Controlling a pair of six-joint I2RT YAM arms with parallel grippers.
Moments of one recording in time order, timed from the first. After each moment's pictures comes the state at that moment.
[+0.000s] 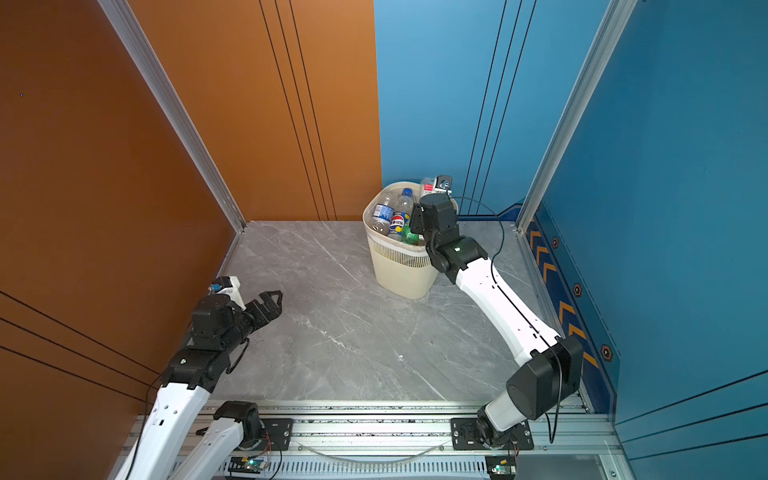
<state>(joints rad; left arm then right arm) -0.06 0.67 0.66 -0.50 0.05 -0.59 0.47 1.55 1.57 -0.35 0.44 0.33</state>
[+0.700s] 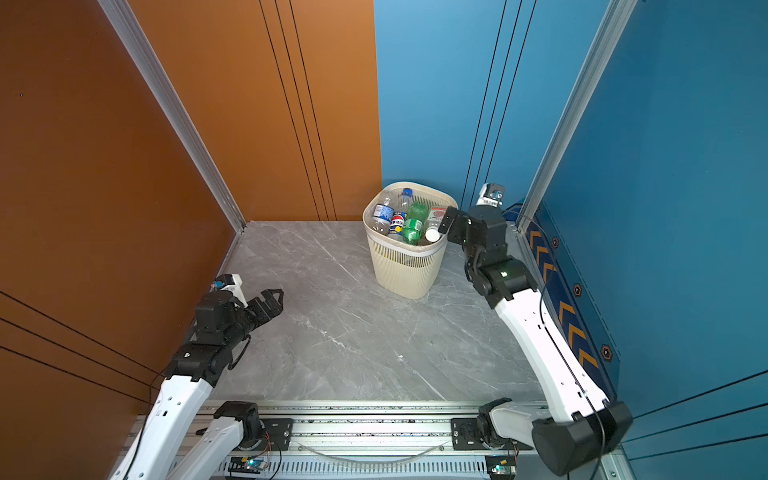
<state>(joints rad) -0.05 0.71 0.66 -0.46 0.04 -0.57 0.32 1.17 1.34 -0.43 0.38 0.37</state>
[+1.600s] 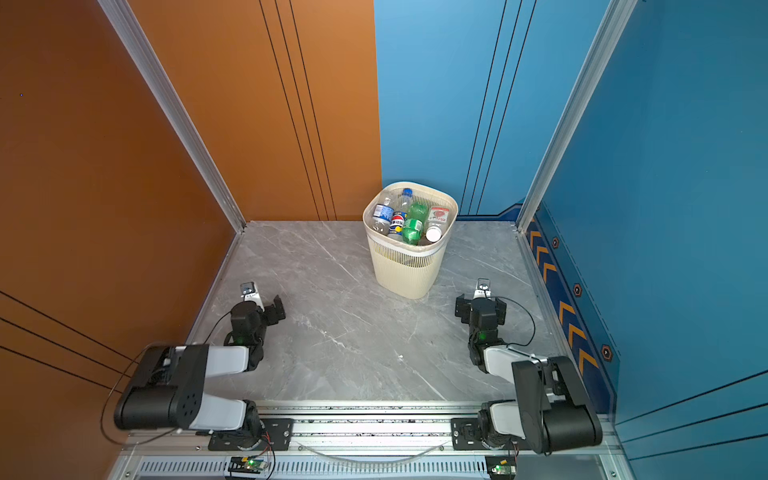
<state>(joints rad) 0.03 1.52 0.29 0.82 -0.20 -0.08 0.09 1.37 0.29 0.65 0.32 0.03</state>
